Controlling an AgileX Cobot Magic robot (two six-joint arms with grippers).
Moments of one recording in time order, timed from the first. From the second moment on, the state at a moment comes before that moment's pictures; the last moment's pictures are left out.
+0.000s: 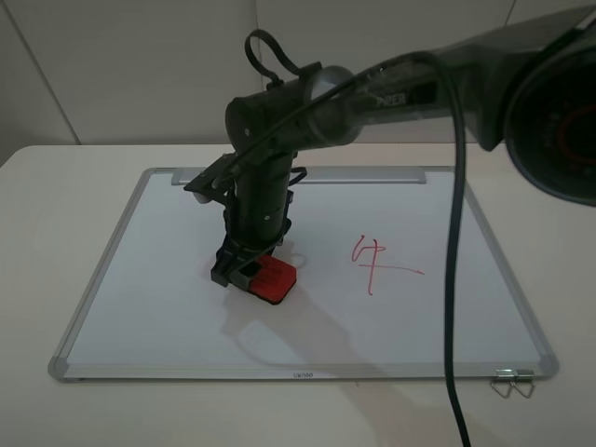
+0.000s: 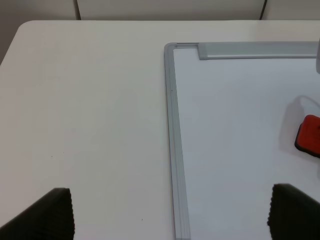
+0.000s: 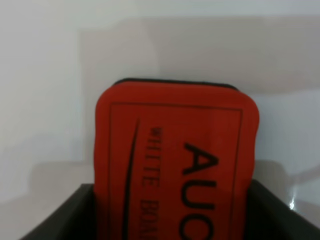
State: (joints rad) left arm -0.06 -0.01 -0.50 0.00 1.07 -0.03; right arm 0.79 2.32 -1.69 0.07 0.94 -0.32
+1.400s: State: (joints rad) left arm -0.06 -0.01 -0.50 0.00 1.07 -0.03; right arm 0.54 2.12 -1.67 -0.03 1.02 -0.08
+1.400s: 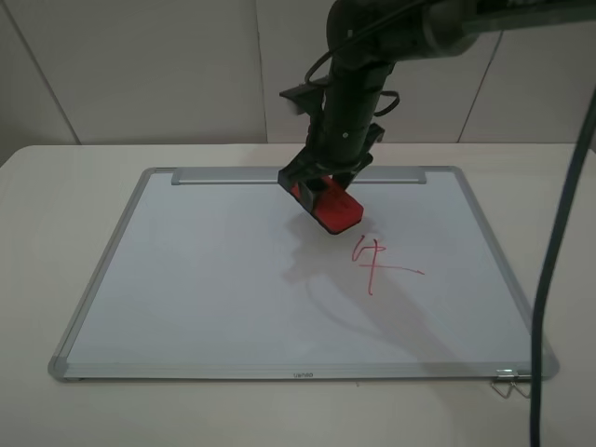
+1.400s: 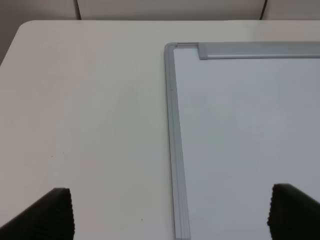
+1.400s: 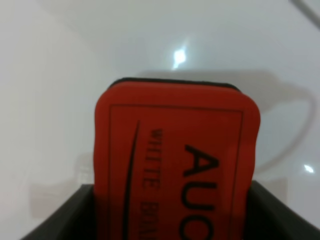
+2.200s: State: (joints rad) left arm -0.06 -0.01 -0.50 0.00 1.07 -0.03; right arm 0.23 1.79 -1.15 -0.11 0.83 0.22
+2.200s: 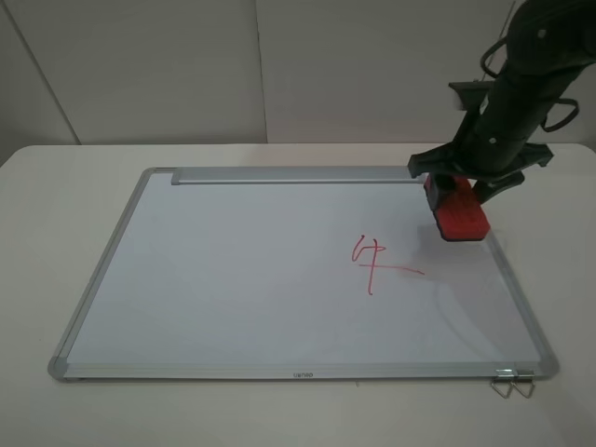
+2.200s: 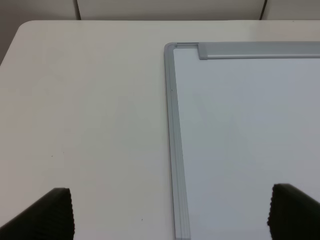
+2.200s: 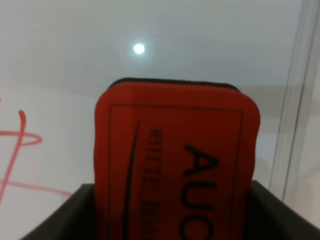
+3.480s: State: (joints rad) left arm -0.06 -0.01 -0.50 0.00 1.07 -0.03; right arm 0.22 1.67 -0.73 -0.16 0.60 0.36
